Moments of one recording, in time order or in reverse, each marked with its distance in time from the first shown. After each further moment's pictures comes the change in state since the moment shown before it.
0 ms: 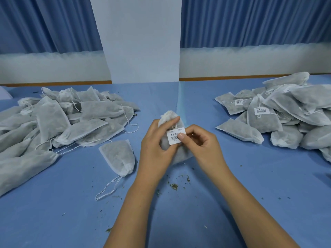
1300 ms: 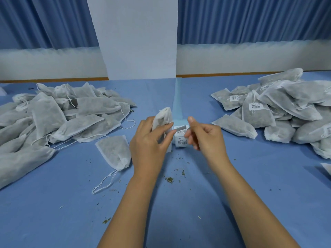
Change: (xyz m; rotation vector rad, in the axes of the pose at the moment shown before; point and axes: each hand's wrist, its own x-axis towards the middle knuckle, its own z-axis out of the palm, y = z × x) left_hand 0.000 -0.018 0.010 0.482 0.290 0.246; right_hand 0.008 0.002 -0.015 -0.028 0.213 0.196
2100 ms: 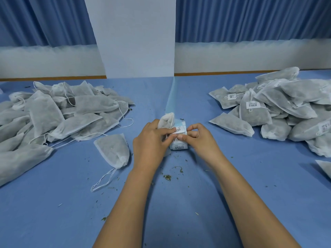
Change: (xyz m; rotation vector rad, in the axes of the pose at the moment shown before) left_hand 0.005 -0.008 0.008 0.098 -0.435 -0.210; right_hand 0.012 0.031 -0.006 -0.081 -0.159 0.166
